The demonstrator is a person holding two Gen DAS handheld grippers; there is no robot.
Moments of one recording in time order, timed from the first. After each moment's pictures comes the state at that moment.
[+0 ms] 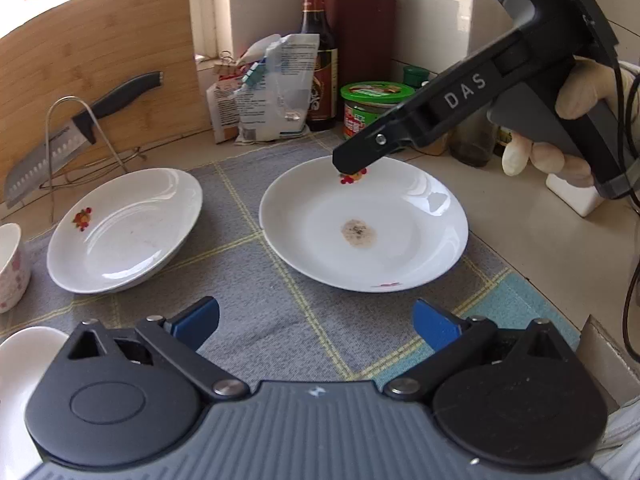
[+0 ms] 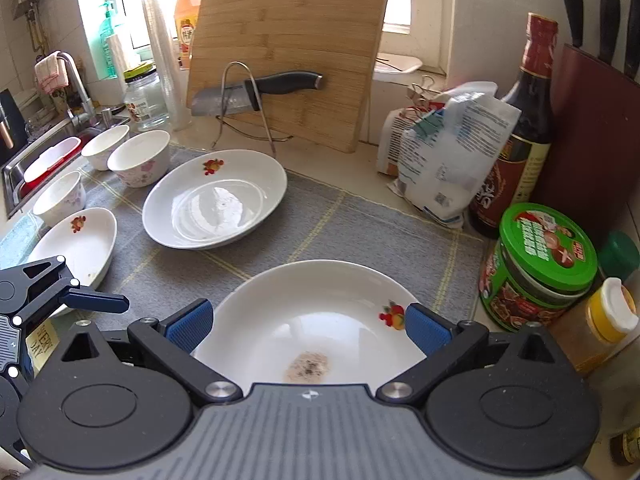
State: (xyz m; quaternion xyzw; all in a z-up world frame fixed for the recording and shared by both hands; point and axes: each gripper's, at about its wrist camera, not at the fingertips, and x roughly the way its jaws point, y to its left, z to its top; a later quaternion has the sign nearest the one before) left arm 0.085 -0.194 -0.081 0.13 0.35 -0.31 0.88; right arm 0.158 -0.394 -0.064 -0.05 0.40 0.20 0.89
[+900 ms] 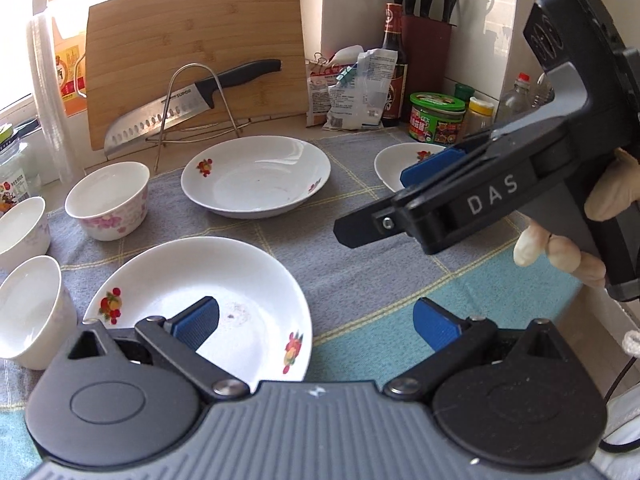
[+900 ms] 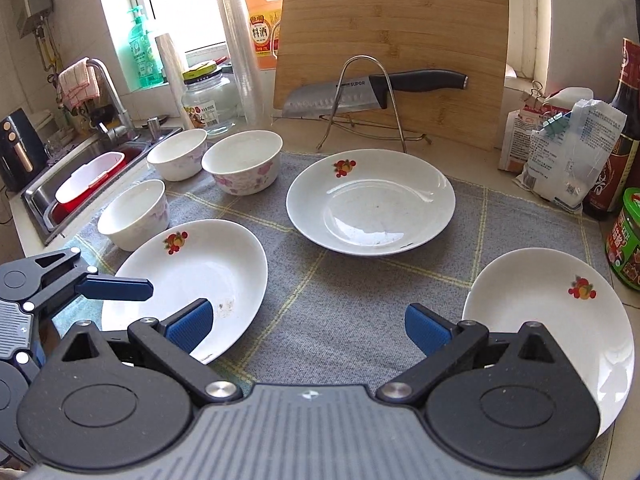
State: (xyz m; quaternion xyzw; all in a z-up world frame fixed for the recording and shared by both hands) left arm 0.061 -0.045 -0.065 0.10 0.35 -0.29 0.89; right arm 0.104 -0.228 -0.082 0.00 0.40 0.19 0.90
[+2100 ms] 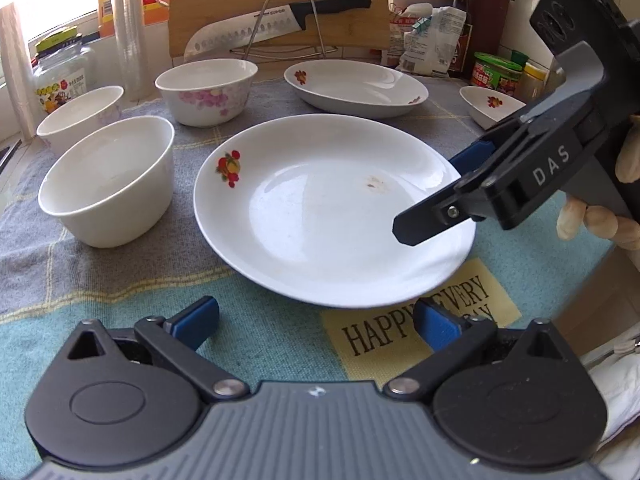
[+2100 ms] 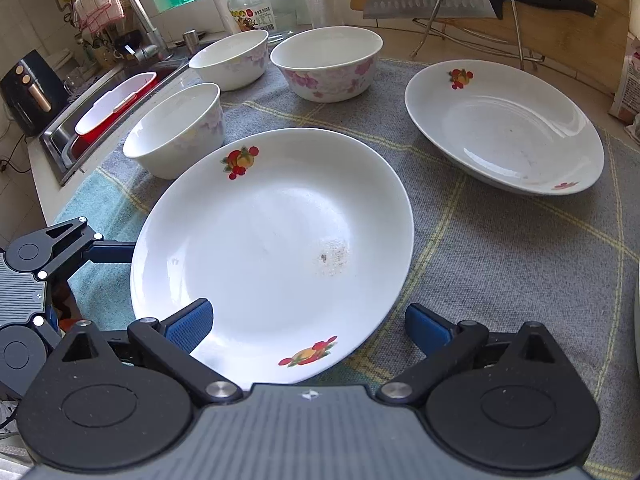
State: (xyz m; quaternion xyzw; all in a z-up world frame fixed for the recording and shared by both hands) left arm 0.060 0.053 -0.128 0.10 0.39 -0.26 0.88; right arm 0.126 -0.134 -0.140 -0.01 0.50 0.24 0.83
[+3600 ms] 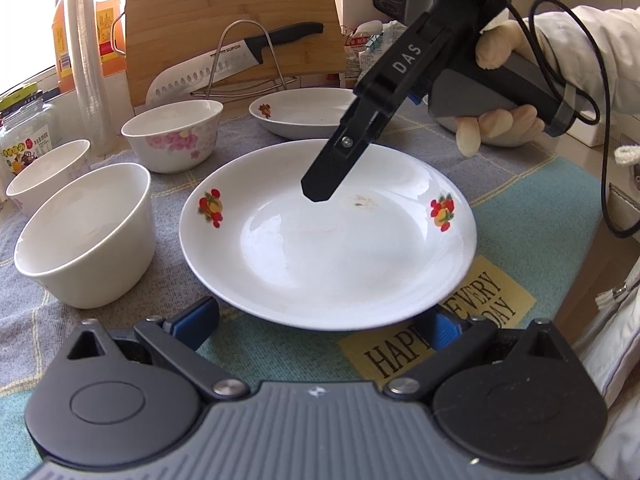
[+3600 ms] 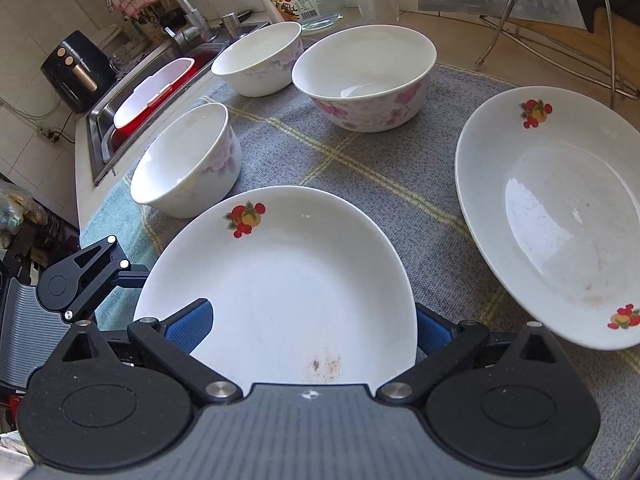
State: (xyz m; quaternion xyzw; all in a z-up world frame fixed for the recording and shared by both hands) left arm 0.063 0.057 -0.136 0.13 0.32 -0.33 0.88; right arm 0.218 -0.128 -0.138 -0.01 0.54 0.35 0.77
